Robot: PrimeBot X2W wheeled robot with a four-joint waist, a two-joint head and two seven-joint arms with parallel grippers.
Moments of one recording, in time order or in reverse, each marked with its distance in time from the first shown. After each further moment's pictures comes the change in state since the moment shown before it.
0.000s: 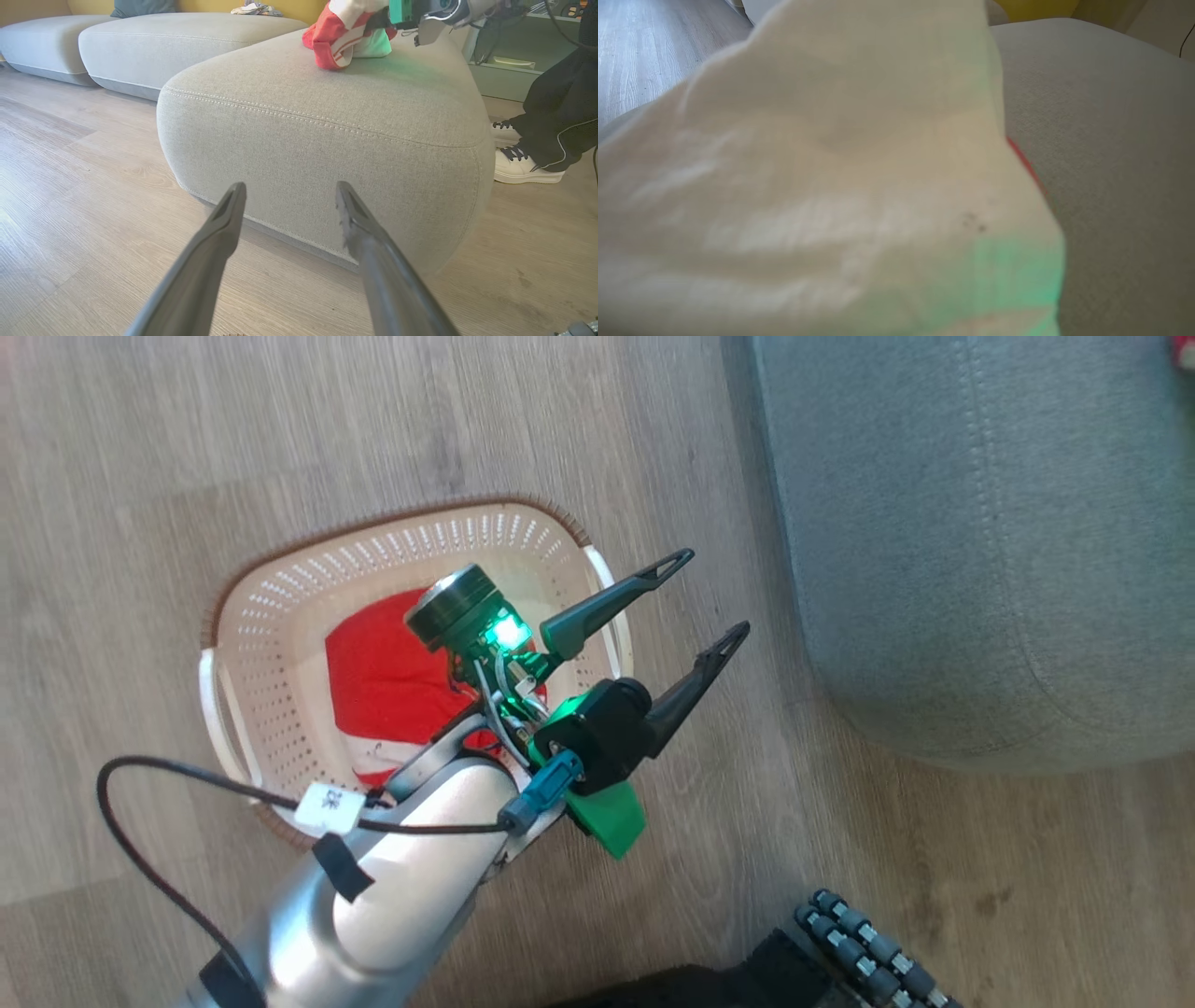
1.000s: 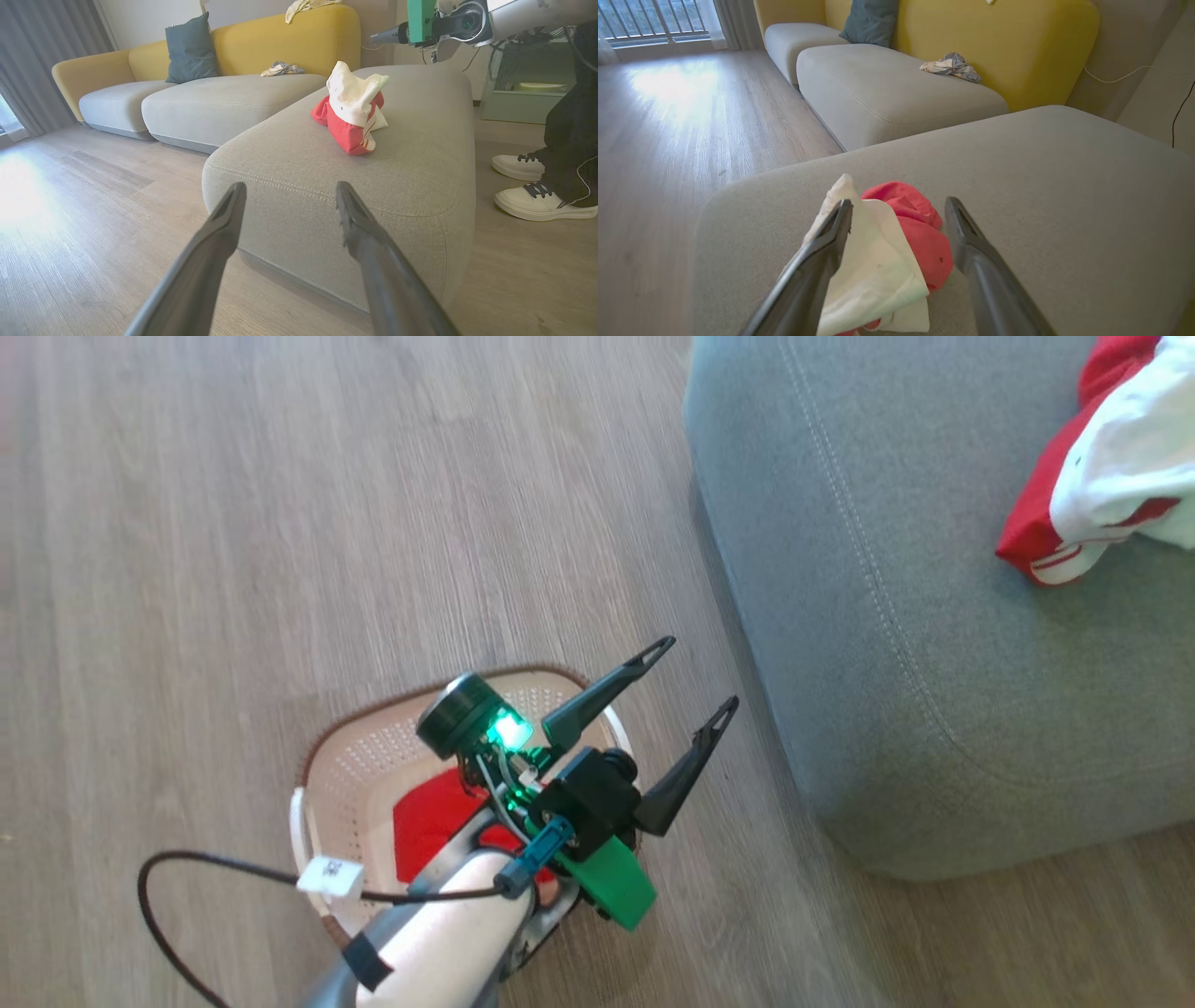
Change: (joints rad) left arm 0.204 -0.069 0.073 -0.010 -0.034 0.027 0.000; right arm 0.084 -0.014 0.170 0.009 -0.051 0.000 0.019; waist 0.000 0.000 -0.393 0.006
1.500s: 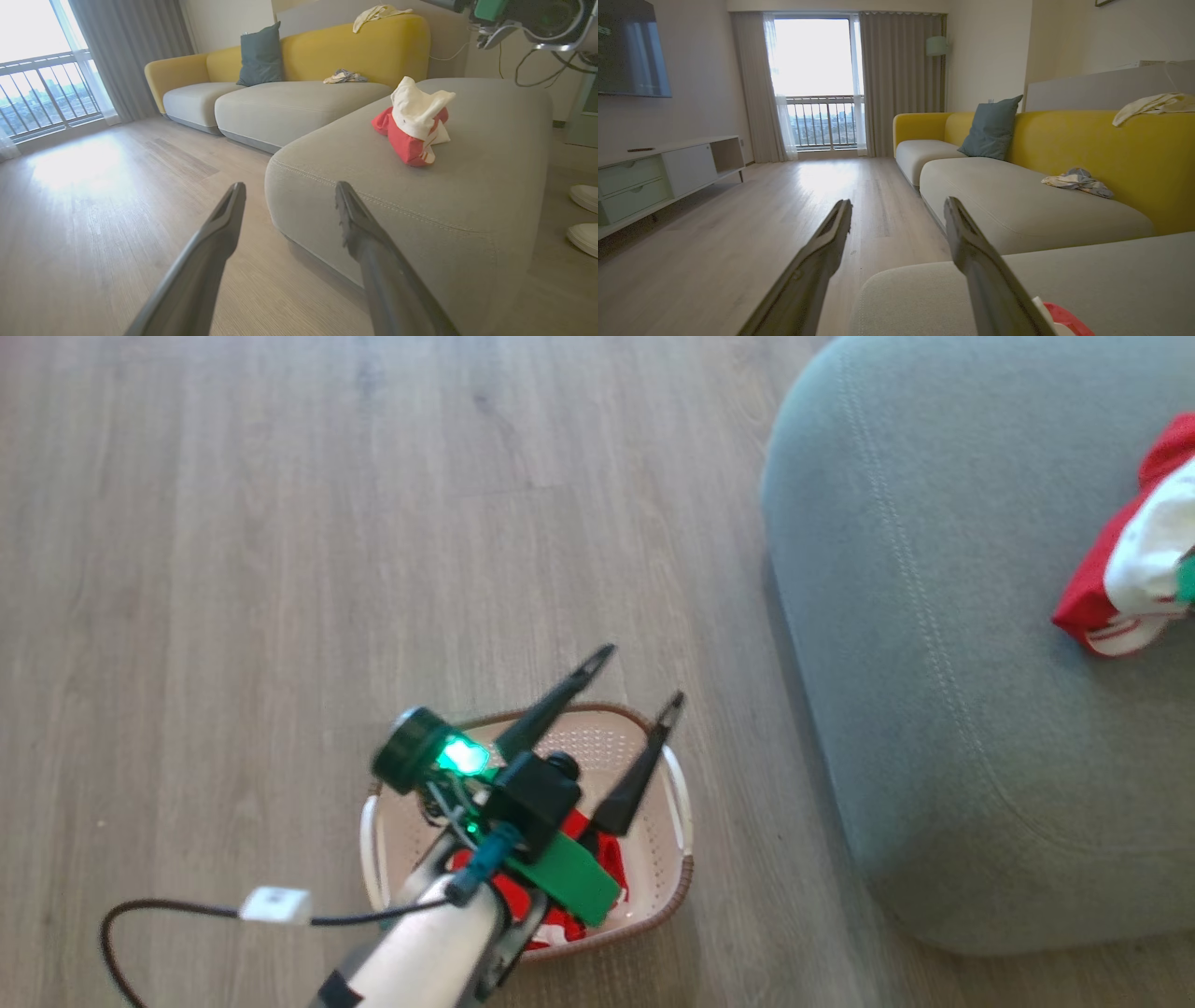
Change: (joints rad) left arm 0.106 -0.018 0.106 -0.032 -0.010 0.022 0.000; right arm 0.367 0.002 0.180 -0.697 0.286 0.000 -0.015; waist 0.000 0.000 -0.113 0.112
